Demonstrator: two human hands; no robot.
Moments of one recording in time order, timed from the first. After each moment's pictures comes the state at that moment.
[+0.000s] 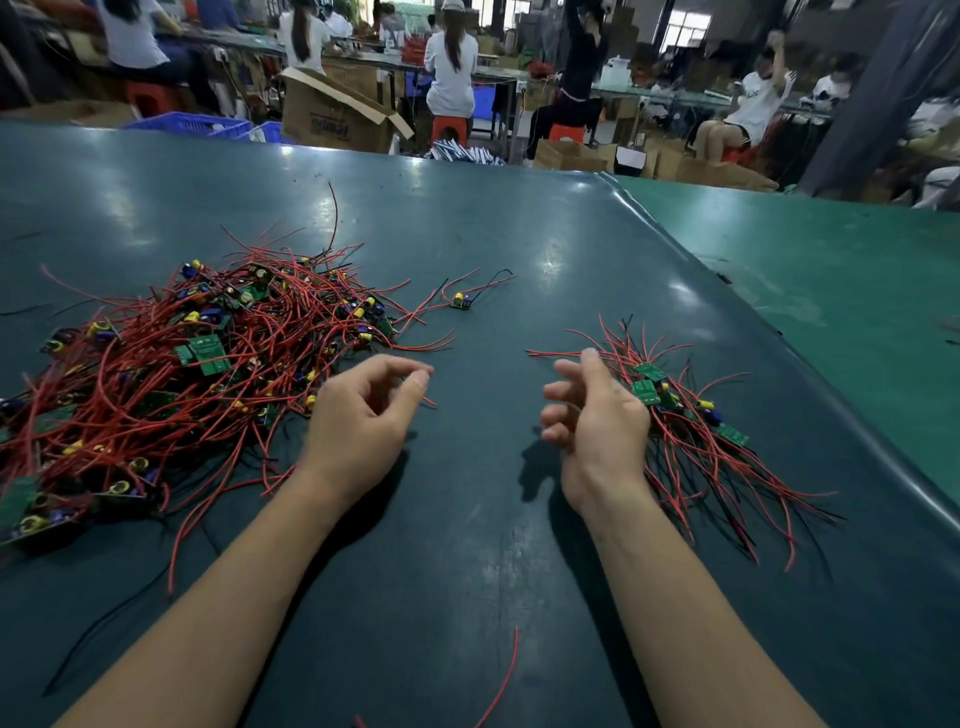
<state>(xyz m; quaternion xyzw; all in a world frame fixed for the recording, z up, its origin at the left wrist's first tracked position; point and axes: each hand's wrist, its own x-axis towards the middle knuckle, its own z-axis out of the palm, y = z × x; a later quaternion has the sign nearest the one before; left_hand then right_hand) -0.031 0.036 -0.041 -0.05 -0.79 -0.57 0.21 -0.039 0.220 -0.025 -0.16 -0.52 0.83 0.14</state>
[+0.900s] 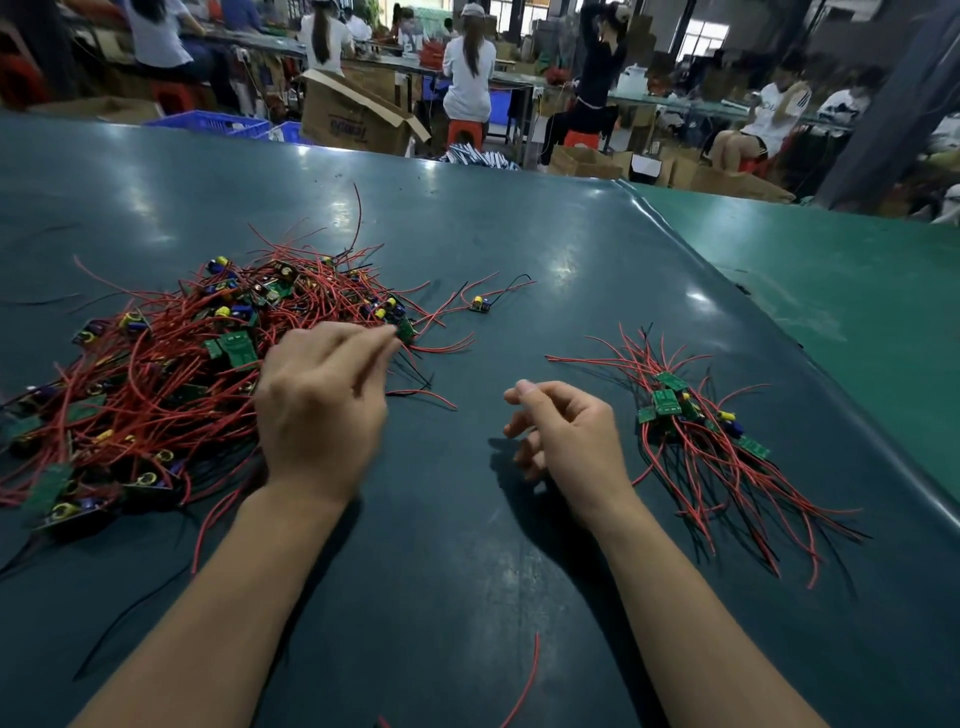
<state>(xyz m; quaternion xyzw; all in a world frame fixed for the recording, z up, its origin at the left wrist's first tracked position) -0.024 0.004 -0.029 -0.07 -0.82 -0.23 0.52 -0.031 0.206 -0.037 0.00 -0.70 0.71 0.03</state>
